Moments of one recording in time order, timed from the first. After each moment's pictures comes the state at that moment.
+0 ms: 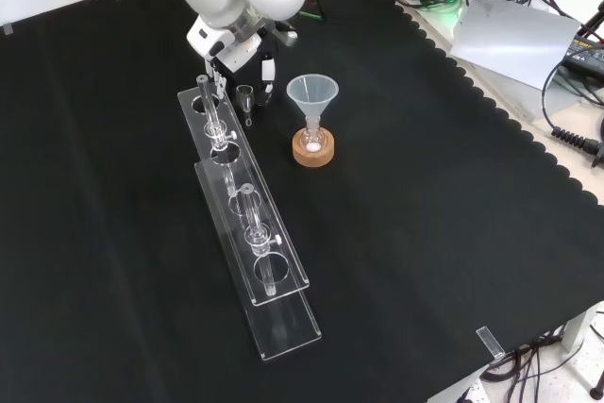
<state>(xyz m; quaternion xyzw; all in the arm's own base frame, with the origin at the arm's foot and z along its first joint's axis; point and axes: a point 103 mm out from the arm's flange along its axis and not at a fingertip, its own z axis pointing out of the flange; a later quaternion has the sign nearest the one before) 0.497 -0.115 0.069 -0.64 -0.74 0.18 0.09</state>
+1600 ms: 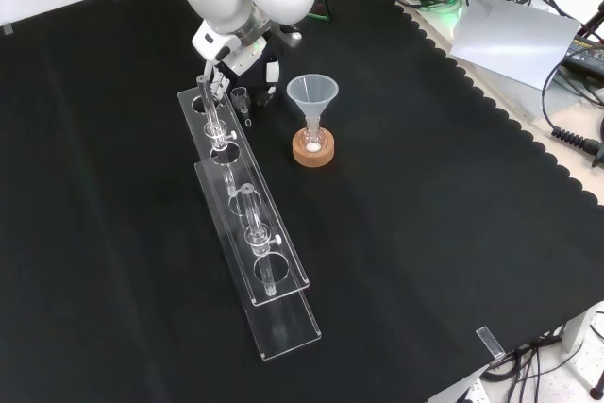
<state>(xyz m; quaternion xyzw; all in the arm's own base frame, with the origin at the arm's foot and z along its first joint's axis) 0.491 -0.107 0.070 -0.64 -0.74 0.20 0.08</state>
